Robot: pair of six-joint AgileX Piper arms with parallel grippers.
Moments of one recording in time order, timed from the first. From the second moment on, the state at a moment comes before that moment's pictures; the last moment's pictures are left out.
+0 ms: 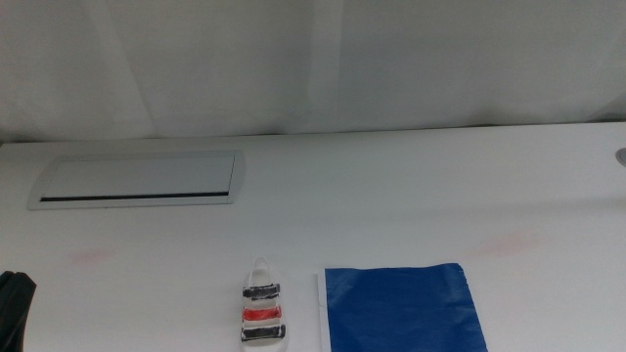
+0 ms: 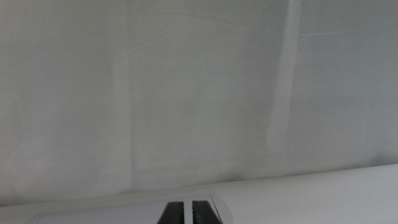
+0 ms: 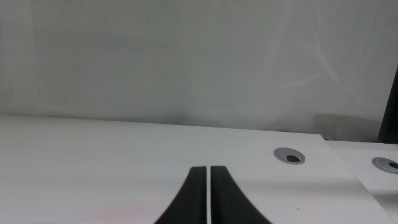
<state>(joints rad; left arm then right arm) -0.11 0.19 0.00 0.16 -0.11 -0.18 0.06 0.00 0.00 0.05 0.14 -0.17</state>
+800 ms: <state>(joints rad) -0.11 0.19 -0.01 0.16 -0.09 -0.26 0.06 0.00 0.00 0.05 0.14 -0.17</state>
